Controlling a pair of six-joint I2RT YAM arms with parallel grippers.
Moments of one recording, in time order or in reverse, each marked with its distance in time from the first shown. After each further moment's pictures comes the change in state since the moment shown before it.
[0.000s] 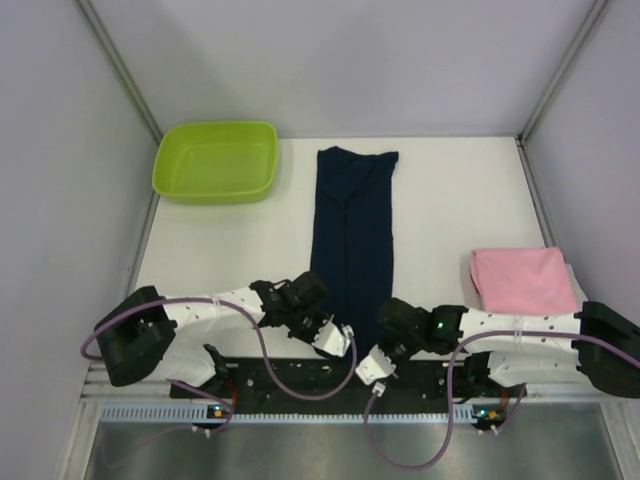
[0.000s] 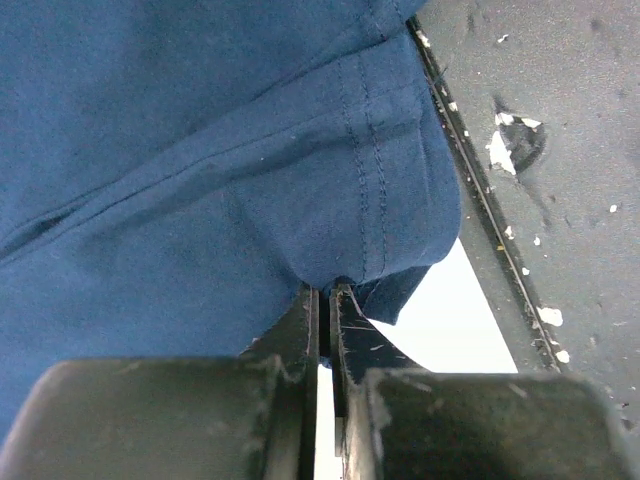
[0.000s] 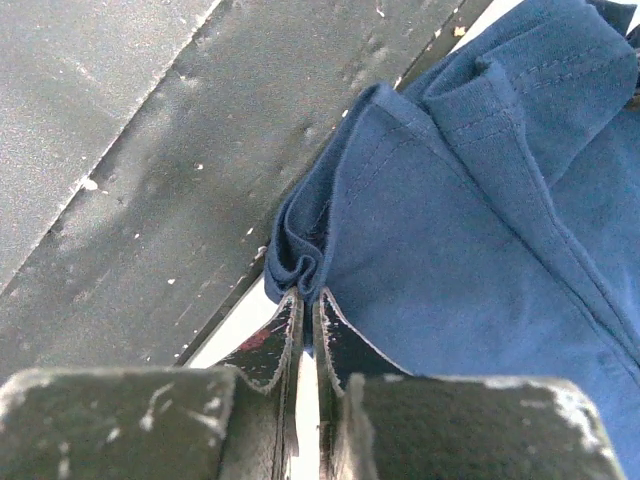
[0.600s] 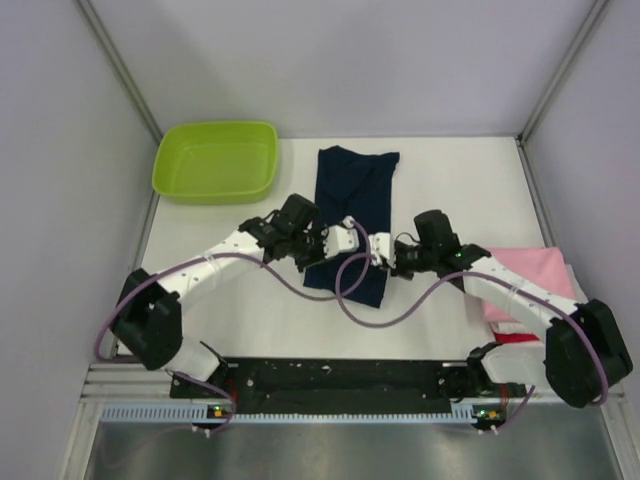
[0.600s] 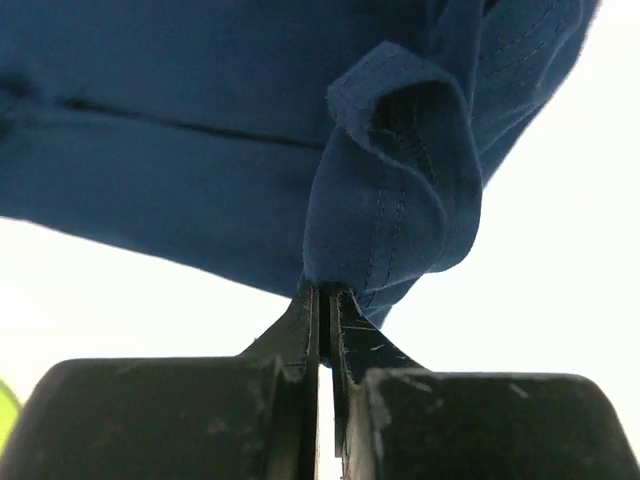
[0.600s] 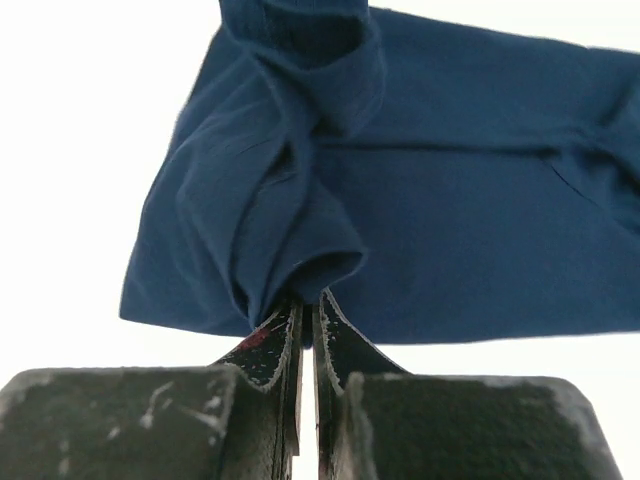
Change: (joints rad) left arm 0.285 0.079 0.416 -0.140 -0.067 -0.303; right arm -0.632 0.101 0.260 0.113 -0.259 0.227
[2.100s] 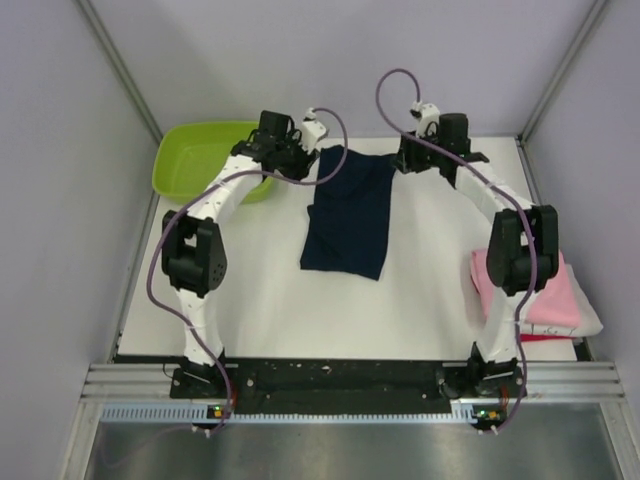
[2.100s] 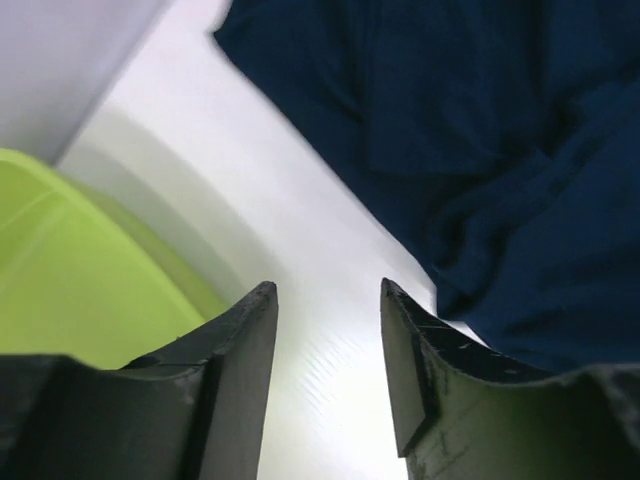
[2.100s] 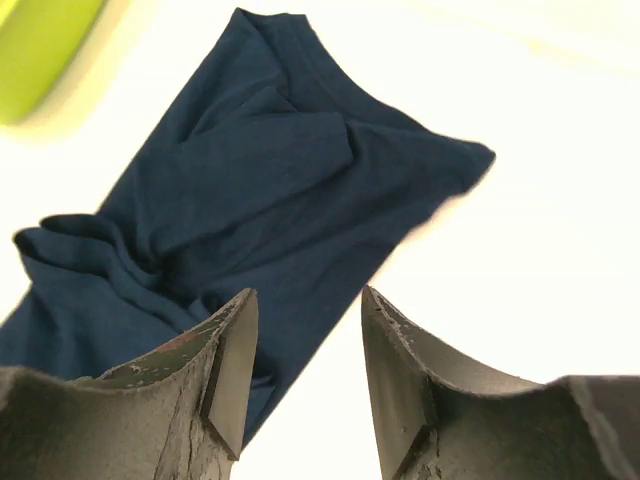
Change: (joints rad) left arm 0.377 0.628 0.840 0.013 -0.137 -0.257; right arm -0.383 0.762 0.832 0.187 0.165 0.791
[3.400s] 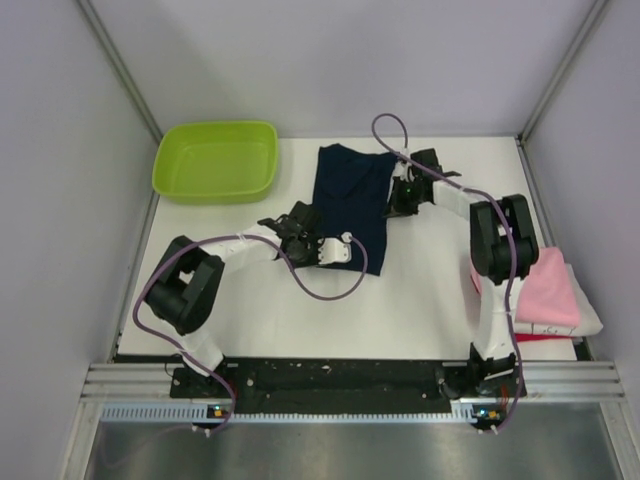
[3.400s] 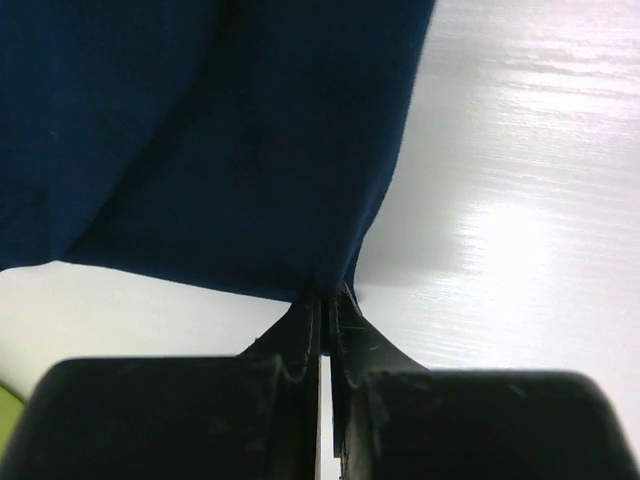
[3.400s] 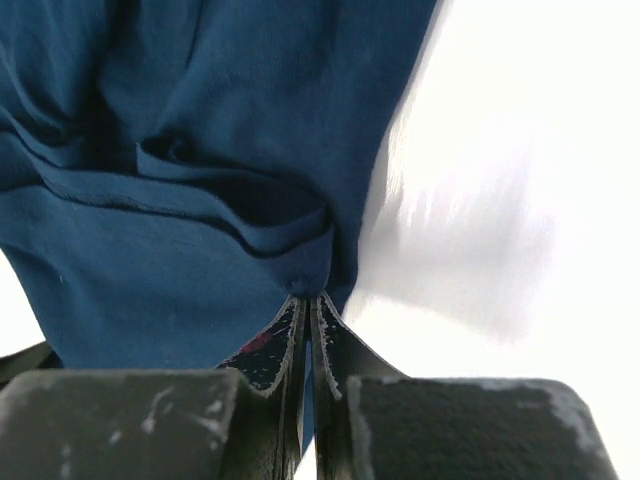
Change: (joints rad) left arm -0.265 -0.321 -0.819 0.094 -0.039 0.474; right arm 0.056 0.119 -0.099 -0.240 0.039 0.445
